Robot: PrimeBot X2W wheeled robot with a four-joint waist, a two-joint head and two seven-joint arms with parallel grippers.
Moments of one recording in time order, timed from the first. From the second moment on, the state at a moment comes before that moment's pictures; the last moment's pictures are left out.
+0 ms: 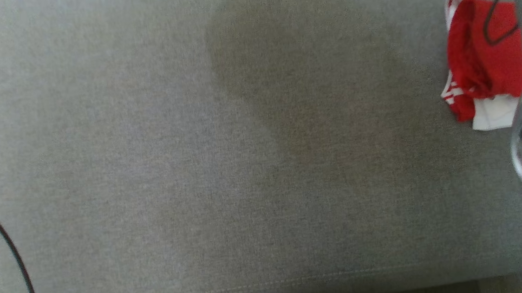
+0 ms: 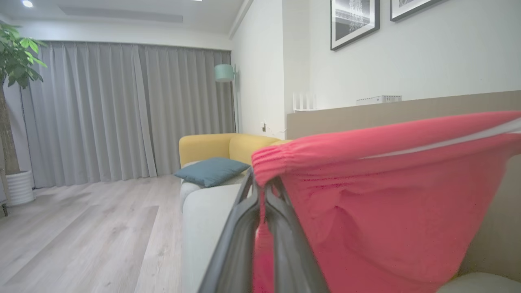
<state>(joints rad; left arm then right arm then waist) -1.34 0.43 -0.44 0.55 -0.65 -0.12 -0.09 -1.40 -0.06 0.01 0.69 0.19 0.13 -0.20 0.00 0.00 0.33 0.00</state>
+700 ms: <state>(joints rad) -0.98 0.41 -0.84 0.59 -0.67 -0.13 -0.25 -1.15 -0.07 0.16 1.19 0.35 0.13 -0.24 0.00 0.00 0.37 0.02</state>
